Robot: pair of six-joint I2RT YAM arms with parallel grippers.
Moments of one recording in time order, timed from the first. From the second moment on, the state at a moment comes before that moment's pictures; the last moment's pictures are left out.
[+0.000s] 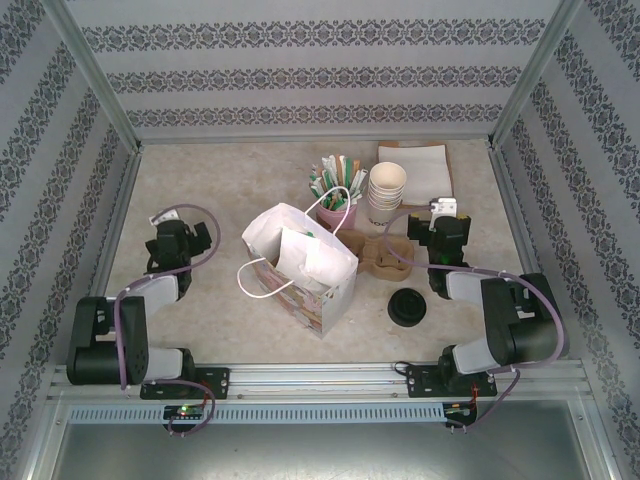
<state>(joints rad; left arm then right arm) 0.07 1.36 0.42 0.37 -0.27 -0.23 0.08 1.45 0.42 0.67 0.25 -0.01</state>
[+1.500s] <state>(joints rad) 0.01 1.58 0.35 0.88 -0.17 -0.05 0.05 1.51 0.38 0.79 0.16 0.02</state>
